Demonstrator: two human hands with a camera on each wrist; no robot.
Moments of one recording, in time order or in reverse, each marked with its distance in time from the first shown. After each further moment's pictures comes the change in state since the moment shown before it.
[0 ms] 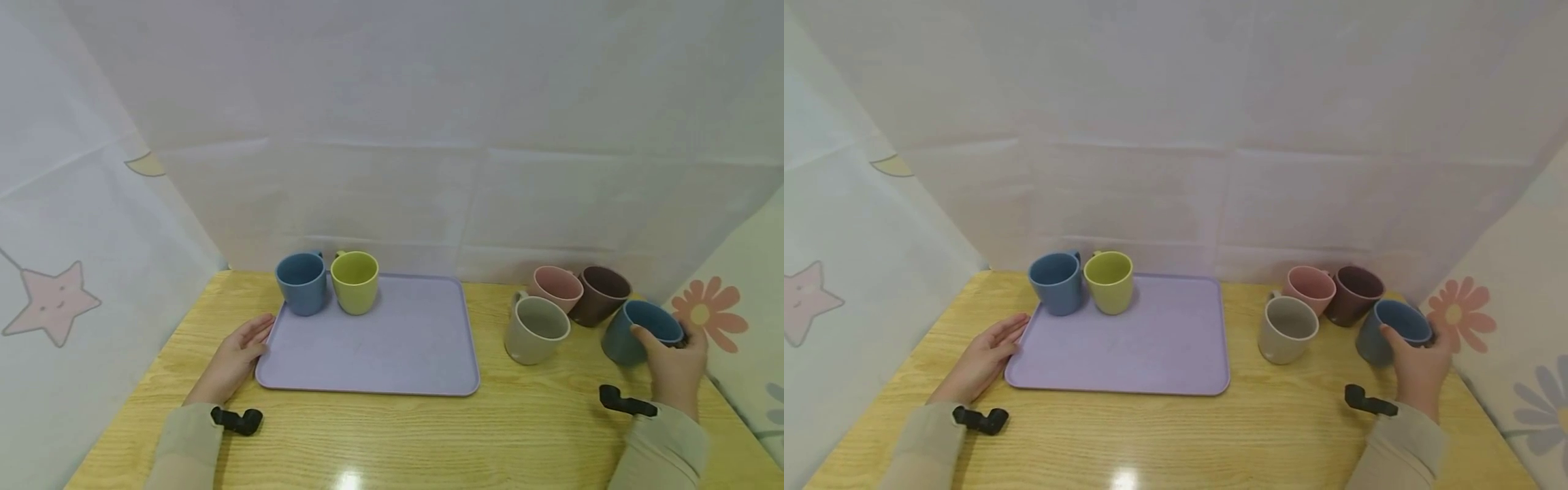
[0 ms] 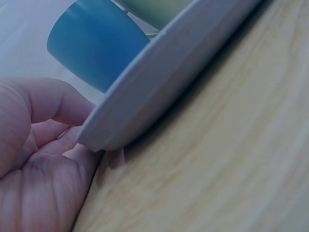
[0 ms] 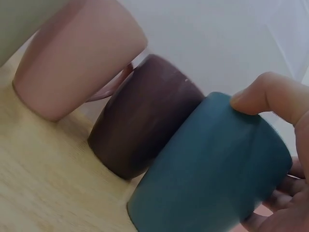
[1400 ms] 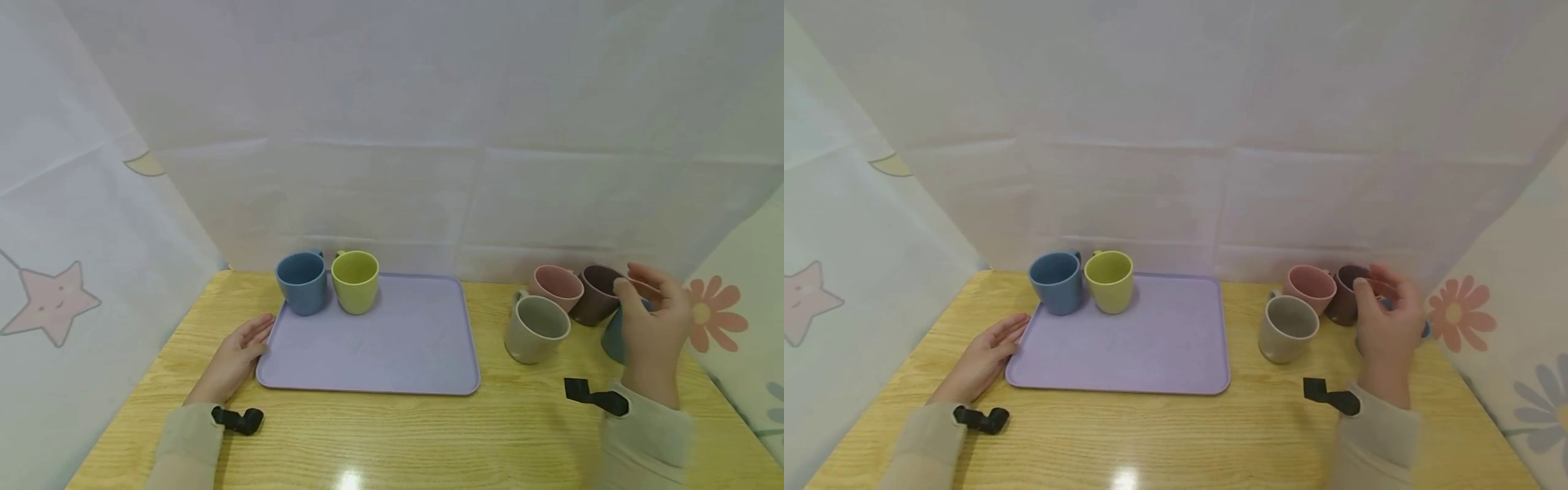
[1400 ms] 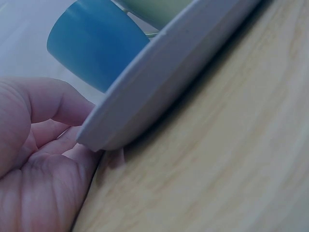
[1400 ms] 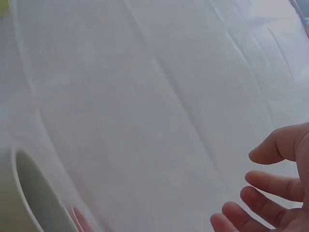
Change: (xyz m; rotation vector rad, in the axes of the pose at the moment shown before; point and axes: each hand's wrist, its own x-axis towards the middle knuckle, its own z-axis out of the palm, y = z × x) left_hand 0.000 0.000 -0.001 -0.009 -0.003 0.015; right_hand -0.084 -0.090 0.066 -0.018 -0.070 -0.451
